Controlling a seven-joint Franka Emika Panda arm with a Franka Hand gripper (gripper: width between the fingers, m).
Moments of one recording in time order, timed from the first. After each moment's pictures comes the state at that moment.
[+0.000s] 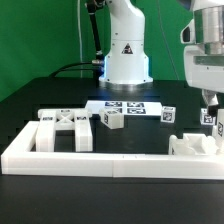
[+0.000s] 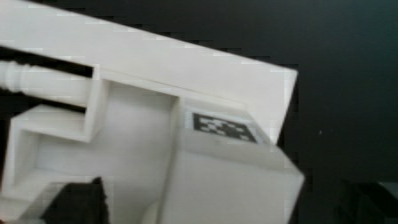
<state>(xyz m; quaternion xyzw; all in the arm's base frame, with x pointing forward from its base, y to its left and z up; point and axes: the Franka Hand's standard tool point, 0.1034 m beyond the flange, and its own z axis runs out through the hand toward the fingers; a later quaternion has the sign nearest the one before) 0.634 0.128 0.084 -0.84 0.53 -0.02 0.08</state>
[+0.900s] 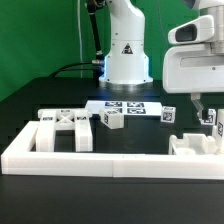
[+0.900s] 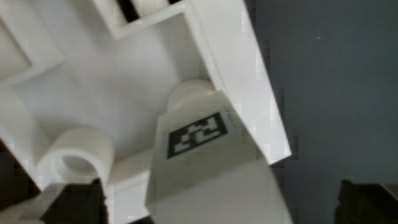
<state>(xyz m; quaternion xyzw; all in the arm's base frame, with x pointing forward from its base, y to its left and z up) 0.636 0.126 0.085 -0.98 0.16 -0.04 0.06</state>
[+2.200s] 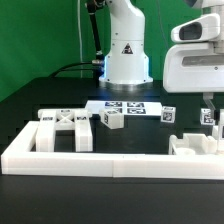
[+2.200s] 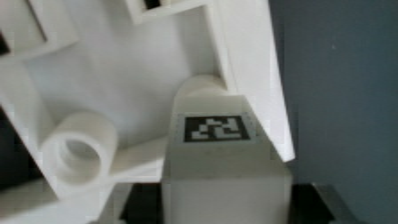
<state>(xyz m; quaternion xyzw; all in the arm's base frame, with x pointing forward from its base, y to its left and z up) 0.636 0.124 0.084 -0.98 0.21 -0.04 0.05</state>
